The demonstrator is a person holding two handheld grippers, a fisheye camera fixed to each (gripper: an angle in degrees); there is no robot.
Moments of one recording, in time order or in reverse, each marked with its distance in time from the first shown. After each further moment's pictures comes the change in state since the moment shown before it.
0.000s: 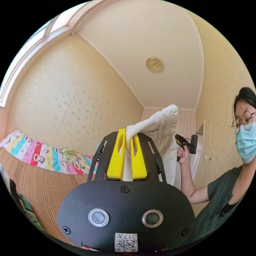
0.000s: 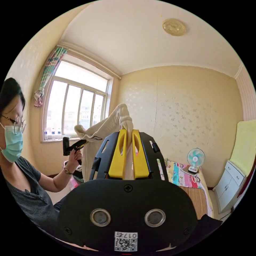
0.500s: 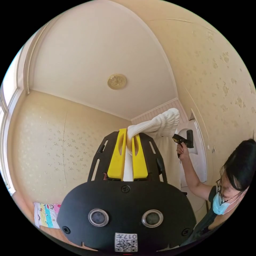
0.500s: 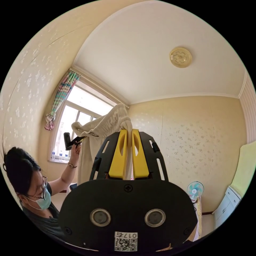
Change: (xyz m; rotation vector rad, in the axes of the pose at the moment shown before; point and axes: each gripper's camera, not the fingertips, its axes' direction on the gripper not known) left arm 0.171 -0.269 0.017 0.029 0.051 0.331; right arm 0.013 -0.229 -0.091 0.172 -0.051 -0.036
